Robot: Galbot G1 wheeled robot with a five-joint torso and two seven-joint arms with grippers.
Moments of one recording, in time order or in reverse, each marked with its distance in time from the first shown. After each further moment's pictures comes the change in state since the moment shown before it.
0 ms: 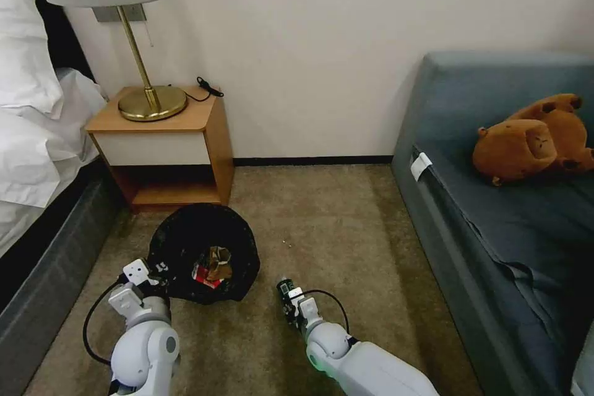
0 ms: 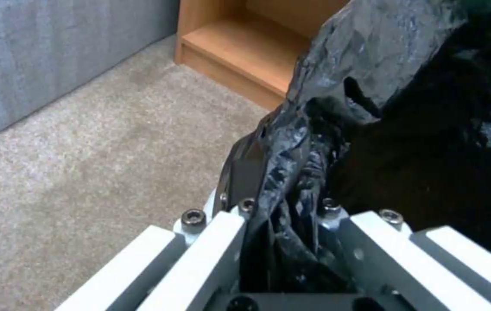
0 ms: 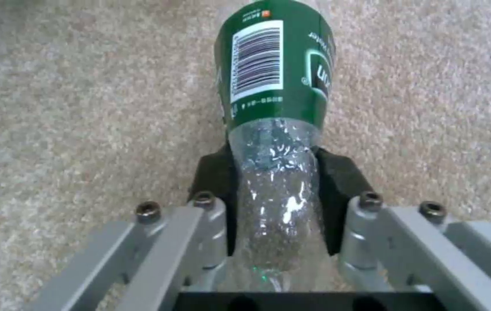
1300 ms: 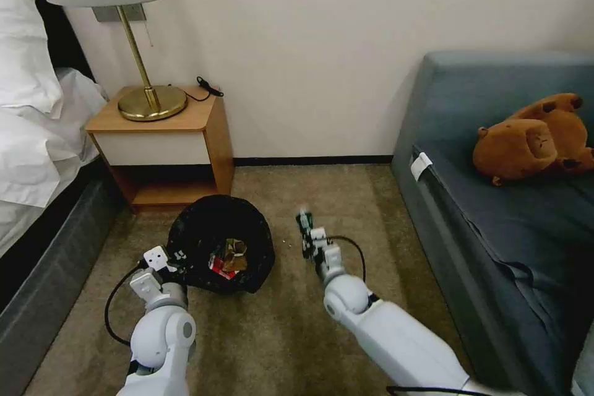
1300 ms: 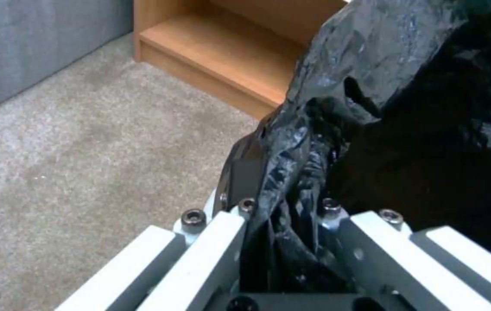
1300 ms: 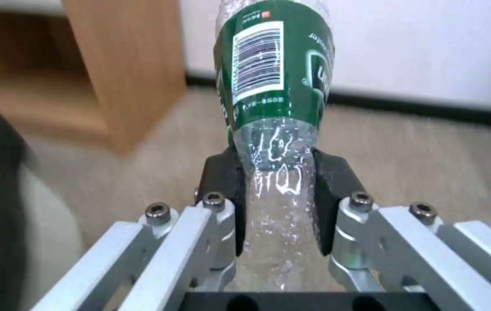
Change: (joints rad) left arm -0.073 -0.009 0.070 0.032 0.025 0.031 -0.009; right arm 0.082 -0.096 0.192 0.351 -0.035 0.100 0.109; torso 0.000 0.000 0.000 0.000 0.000
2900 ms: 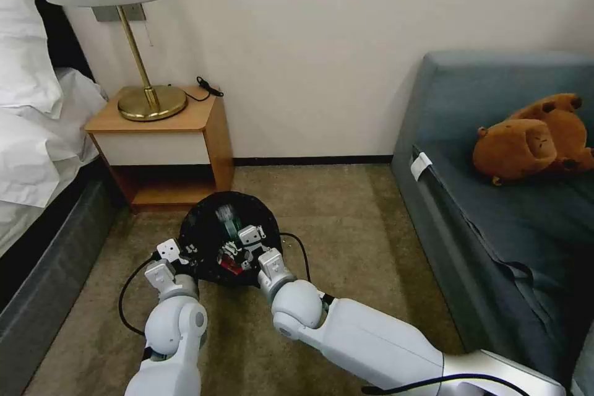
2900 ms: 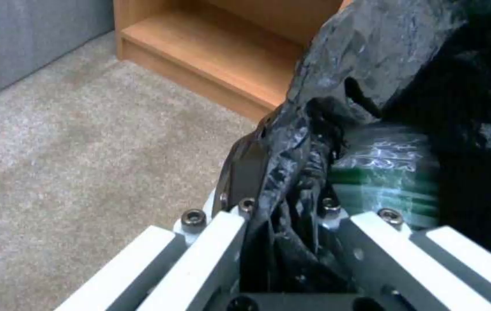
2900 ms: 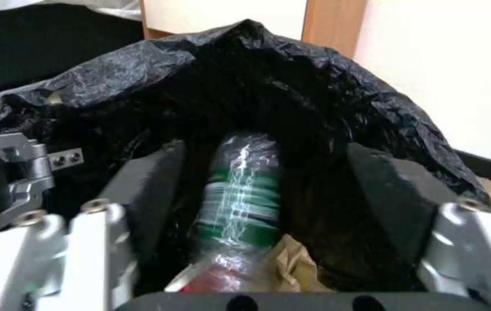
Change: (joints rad) left arm -0.049 -0.011 0.032 0.039 0.025 0.008 -0.007; right arm 0.133 0.053 -0.363 0.101 0.019 -0.003 0.049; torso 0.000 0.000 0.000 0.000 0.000
